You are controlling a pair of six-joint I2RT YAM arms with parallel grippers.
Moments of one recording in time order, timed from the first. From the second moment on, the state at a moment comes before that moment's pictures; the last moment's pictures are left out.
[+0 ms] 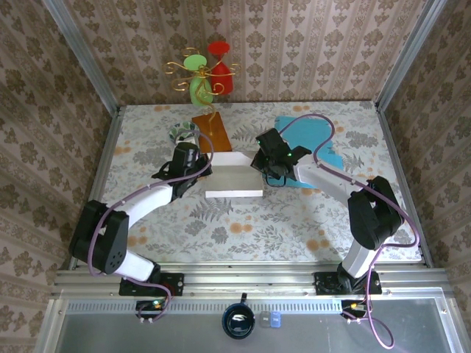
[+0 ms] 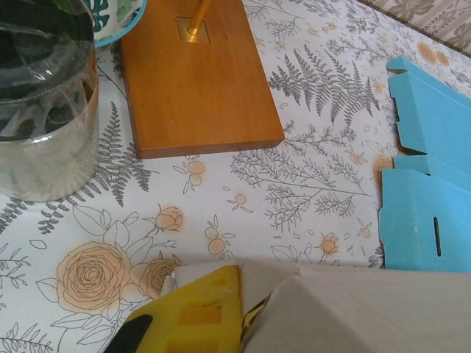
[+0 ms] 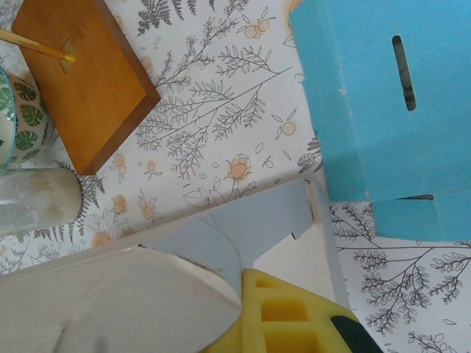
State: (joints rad) left arm -0.50 1.47 0.83 0.01 -0.03 -0.62; right arm 0.58 1.72 1.28 -0.48 0.09 1.03
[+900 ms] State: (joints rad) left arm -0.58 1.29 0.53 0.23 -0.07 -0.56; right arm 0.60 1.62 1.17 -0.59 -0.21 0.87
